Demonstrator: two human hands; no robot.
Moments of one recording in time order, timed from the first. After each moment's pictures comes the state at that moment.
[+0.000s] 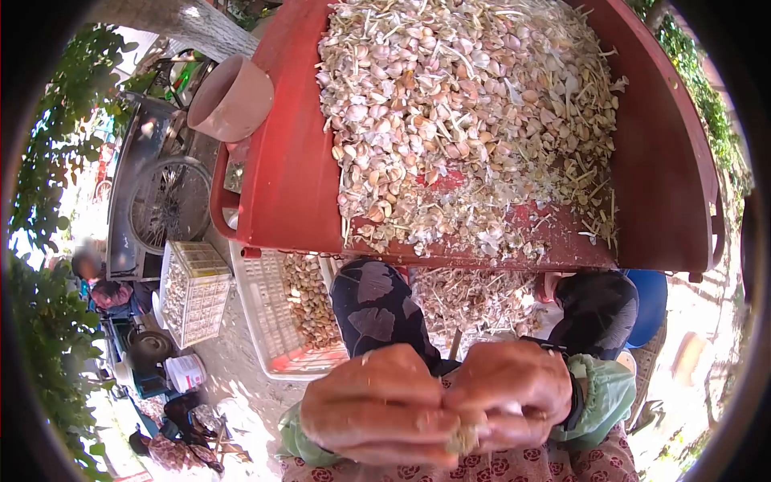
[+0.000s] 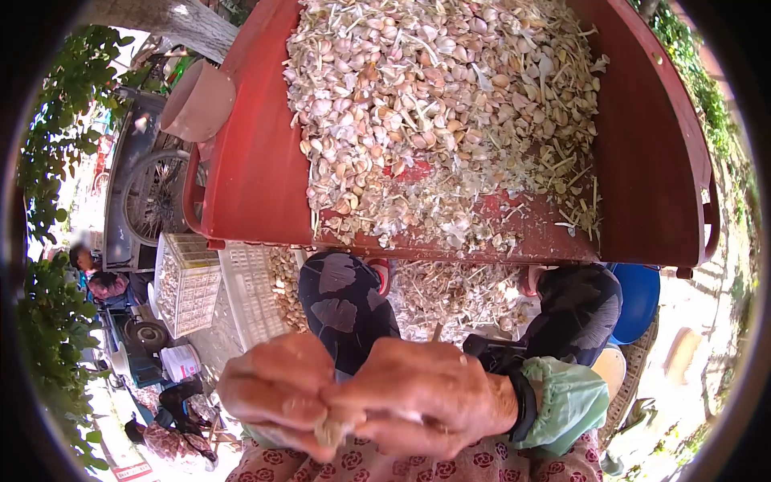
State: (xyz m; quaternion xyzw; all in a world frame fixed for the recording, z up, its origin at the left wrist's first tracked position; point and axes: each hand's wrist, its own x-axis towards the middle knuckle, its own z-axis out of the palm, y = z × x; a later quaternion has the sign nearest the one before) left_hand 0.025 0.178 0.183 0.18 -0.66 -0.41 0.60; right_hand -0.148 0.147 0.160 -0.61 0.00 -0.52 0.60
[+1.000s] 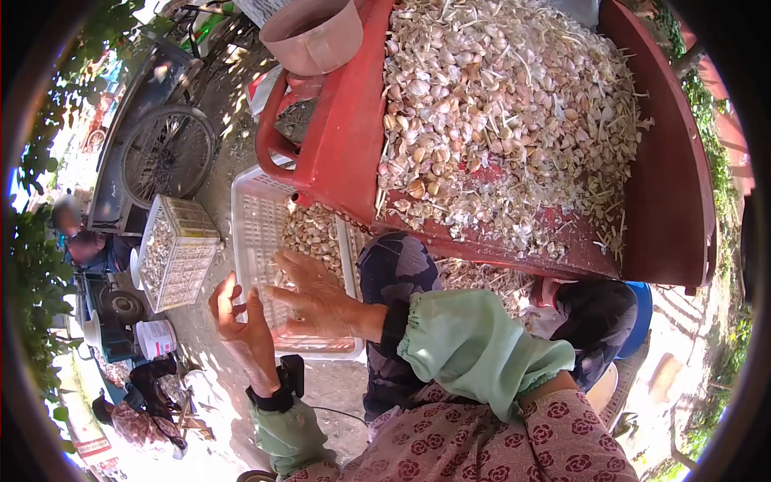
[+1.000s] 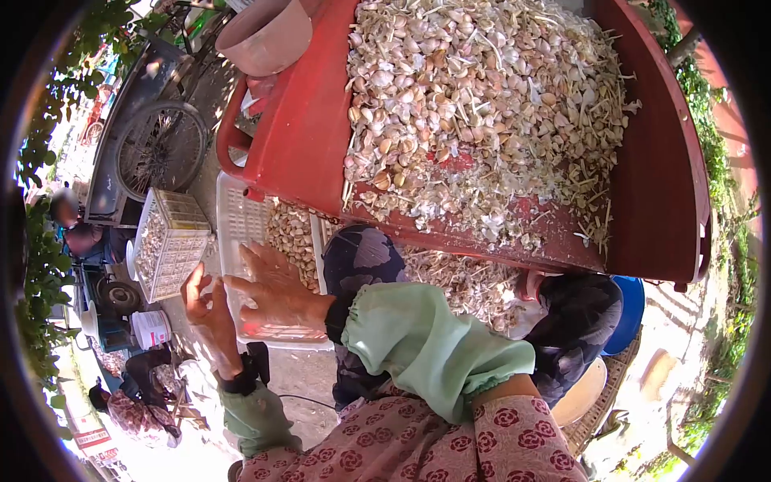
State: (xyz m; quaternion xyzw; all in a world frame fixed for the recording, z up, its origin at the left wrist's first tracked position) left_hand 0.211 0.257 0.104 0.80 -0.41 0.05 0.43; right_hand 0.113 0.177 0.041 -0.83 0.10 -0.36 0.41
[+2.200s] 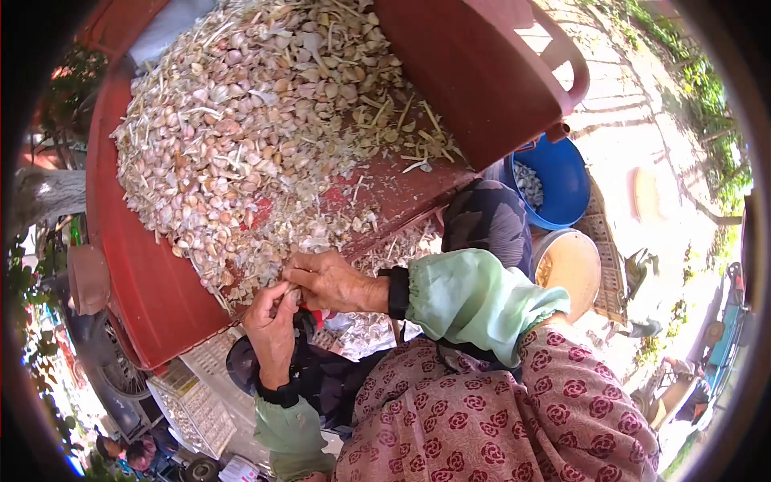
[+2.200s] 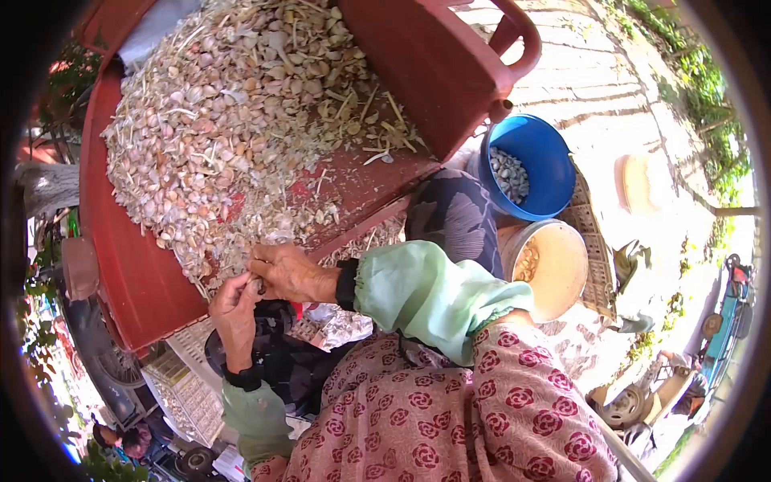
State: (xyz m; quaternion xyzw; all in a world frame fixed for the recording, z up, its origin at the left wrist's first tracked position) left_hand -0.003 0.124 0.048 0.60 -0.65 -0.37 0.29; right_hand -0.154 0.103 -0.024 -0.74 0.34 -0.49 0.30
